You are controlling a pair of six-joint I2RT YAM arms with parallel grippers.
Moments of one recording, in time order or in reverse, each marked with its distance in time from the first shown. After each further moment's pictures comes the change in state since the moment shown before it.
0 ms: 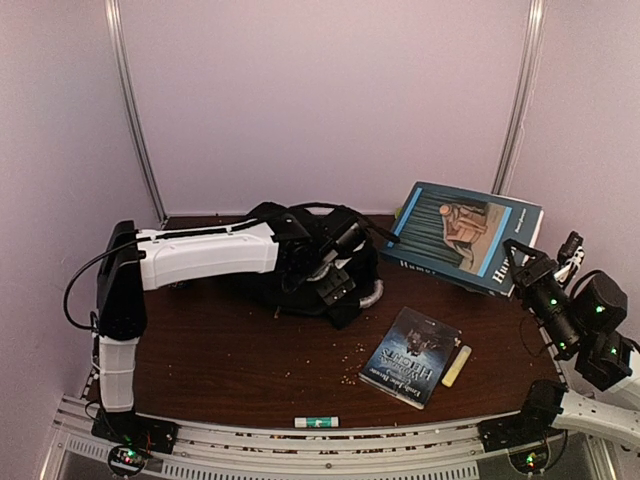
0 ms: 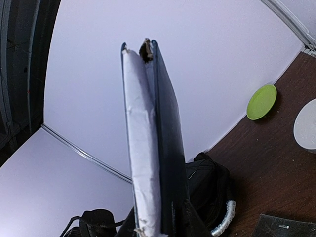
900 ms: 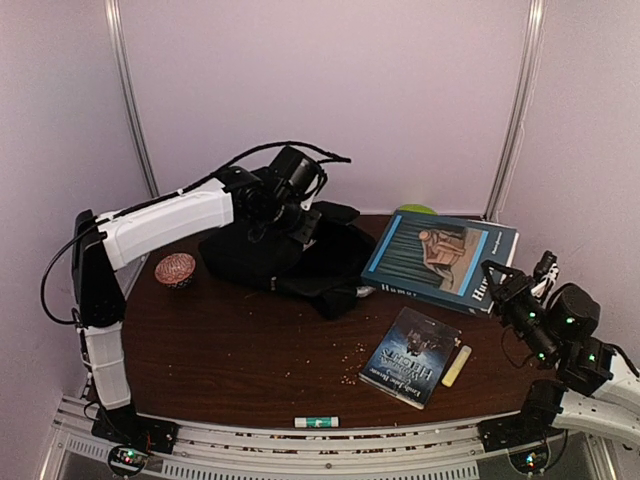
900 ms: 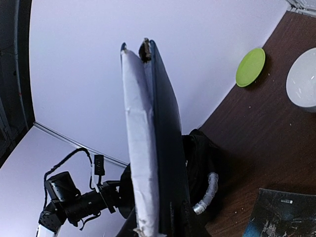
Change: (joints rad) left arm 0.181 -0.085 0.084 -0.005 0.209 -0.225; right arm 0.000 0.014 -0.132 0.045 -0.050 0.158
